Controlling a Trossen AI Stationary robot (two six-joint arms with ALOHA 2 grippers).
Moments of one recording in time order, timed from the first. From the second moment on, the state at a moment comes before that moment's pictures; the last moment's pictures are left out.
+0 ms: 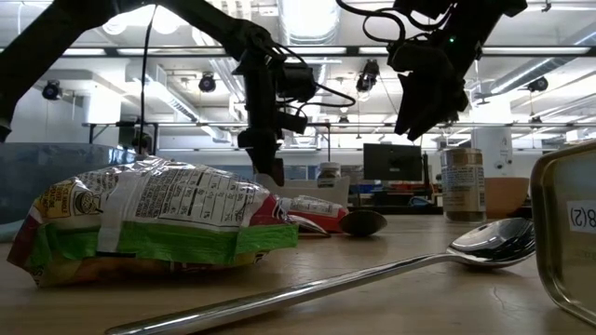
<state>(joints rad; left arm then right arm) 0.46 2.08 1.70 -0.99 -0.19 0.51 -0.04 1.32 0.93 -0.65 0.31 0.55</state>
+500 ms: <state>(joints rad) 0.46 2.06 1.70 -0.96 -0.29 0.51 -0.04 1.32 0.93 -0.65 0.31 0.55</state>
